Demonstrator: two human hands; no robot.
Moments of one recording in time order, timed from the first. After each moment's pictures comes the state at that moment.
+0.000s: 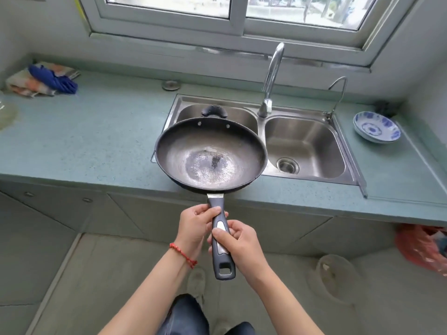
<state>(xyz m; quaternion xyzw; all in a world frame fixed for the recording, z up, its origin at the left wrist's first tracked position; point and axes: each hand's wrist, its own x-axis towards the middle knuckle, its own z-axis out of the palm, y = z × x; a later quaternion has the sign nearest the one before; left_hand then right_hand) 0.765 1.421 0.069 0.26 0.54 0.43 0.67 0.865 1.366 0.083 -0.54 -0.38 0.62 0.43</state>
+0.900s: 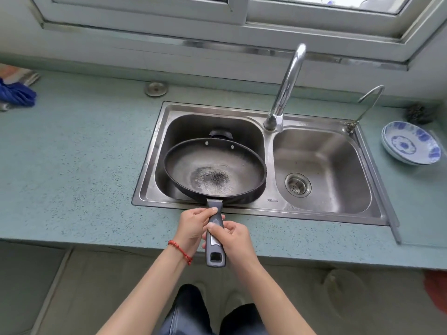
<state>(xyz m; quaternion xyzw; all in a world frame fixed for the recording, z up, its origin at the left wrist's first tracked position) 0.784 1.610 0.010 0.22 0.58 0.36 0.70 0.873 1.556 0.047 -0.60 -0.27 0.63 0.40</state>
